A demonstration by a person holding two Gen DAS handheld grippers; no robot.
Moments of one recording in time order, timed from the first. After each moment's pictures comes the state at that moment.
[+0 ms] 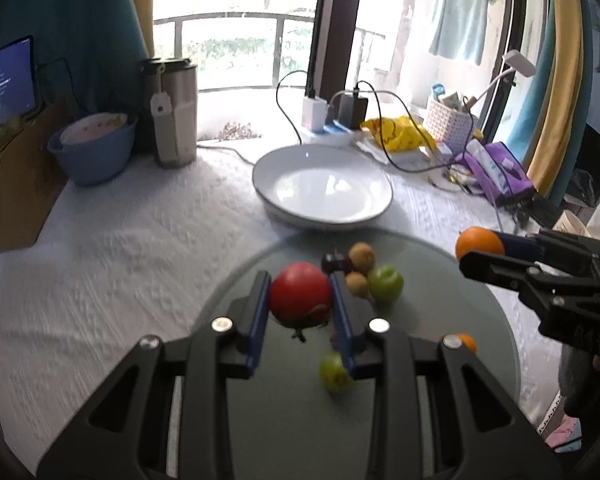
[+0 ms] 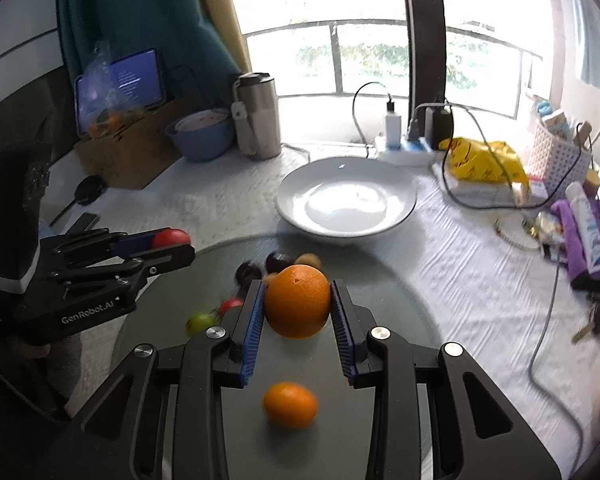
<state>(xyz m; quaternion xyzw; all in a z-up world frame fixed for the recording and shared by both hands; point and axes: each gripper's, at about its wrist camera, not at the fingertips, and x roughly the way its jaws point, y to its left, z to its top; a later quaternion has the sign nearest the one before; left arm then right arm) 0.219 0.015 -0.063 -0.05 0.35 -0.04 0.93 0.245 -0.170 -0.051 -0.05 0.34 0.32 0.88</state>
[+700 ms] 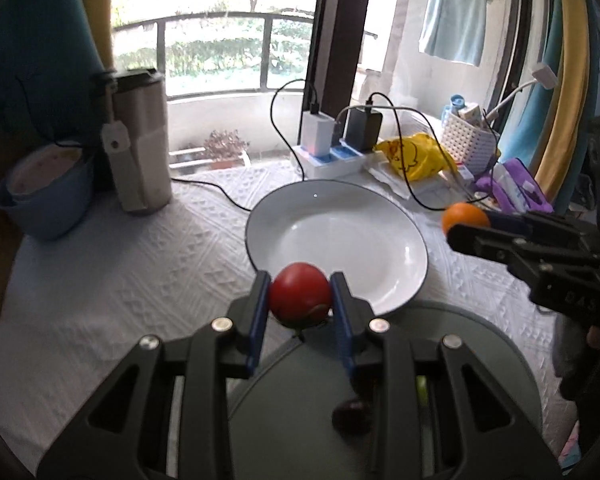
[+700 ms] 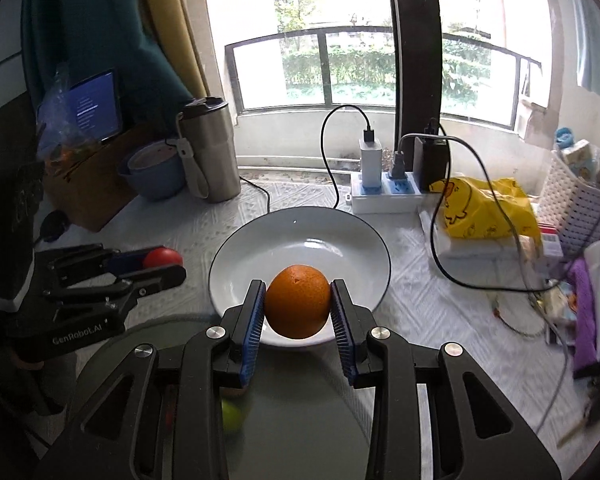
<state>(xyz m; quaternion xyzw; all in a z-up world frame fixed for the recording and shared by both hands) 0.325 0.029 -0.069 -0.05 0.36 -0.07 0.93 0.356 -0.155 -0.050 -0.05 0.33 0.31 0.89</state>
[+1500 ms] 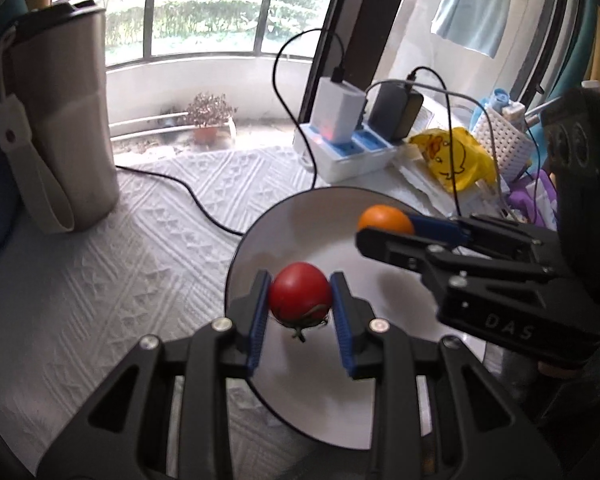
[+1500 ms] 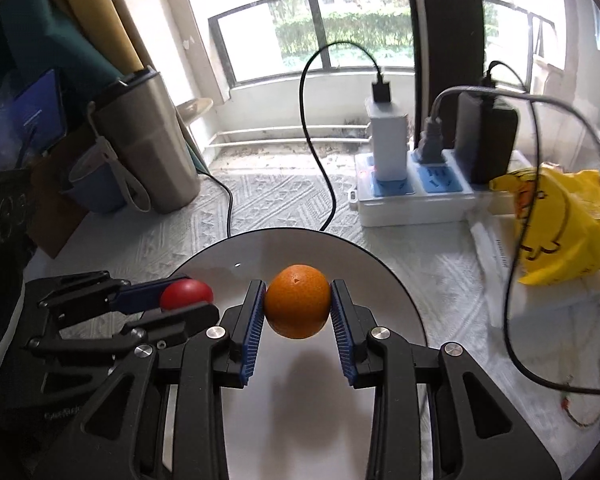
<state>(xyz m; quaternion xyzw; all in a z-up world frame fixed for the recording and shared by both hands) 0.426 0.037 -0.110 -0.08 0.41 -0.09 0.90 0.483 -0.100 -0.100 -0.03 0.40 0.32 0.86</state>
